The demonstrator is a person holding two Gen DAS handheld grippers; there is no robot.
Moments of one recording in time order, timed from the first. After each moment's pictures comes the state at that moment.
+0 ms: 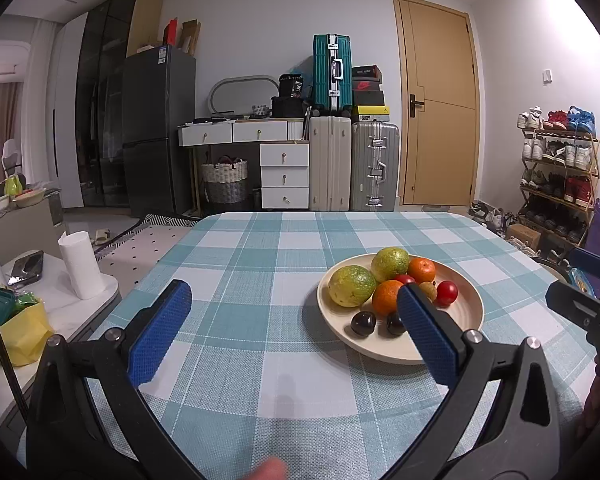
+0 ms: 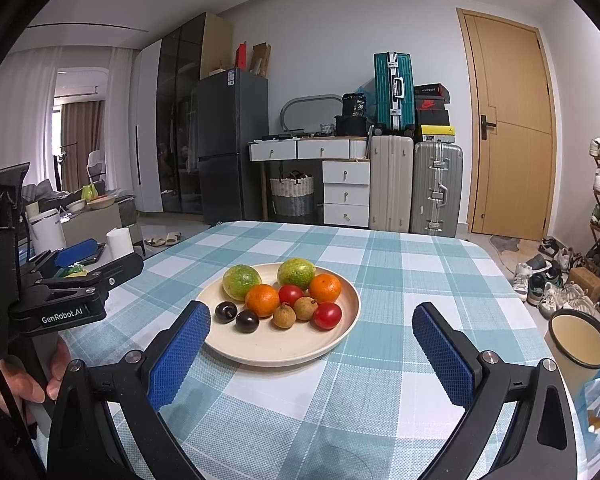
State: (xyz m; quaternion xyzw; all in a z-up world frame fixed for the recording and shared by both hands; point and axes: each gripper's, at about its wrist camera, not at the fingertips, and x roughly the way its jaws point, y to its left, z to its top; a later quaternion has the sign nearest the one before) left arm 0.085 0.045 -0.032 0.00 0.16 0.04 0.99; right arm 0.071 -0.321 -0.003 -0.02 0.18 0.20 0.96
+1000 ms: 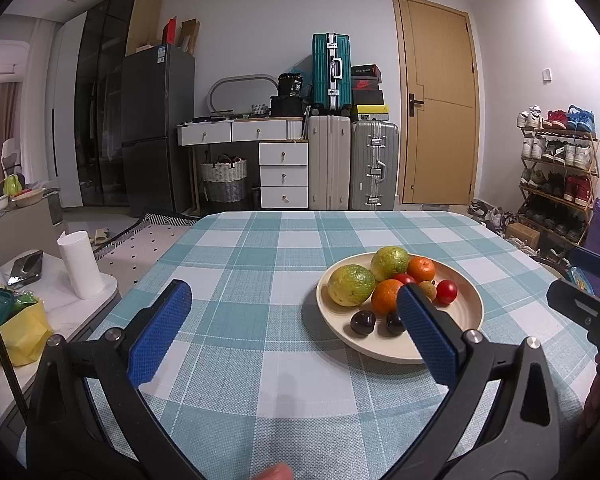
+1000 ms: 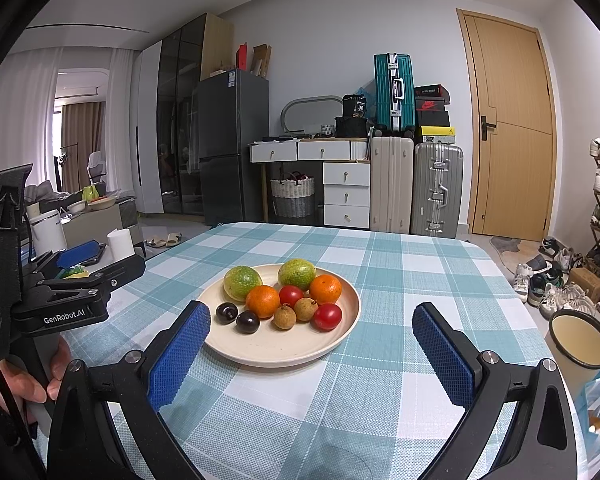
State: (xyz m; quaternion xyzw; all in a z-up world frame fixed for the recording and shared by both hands) left arm 0.088 0.047 -0.033 0.00 0.16 0.03 0.99; right arm 0.071 -0.321 -0.002 -0.02 0.18 0.20 0.96
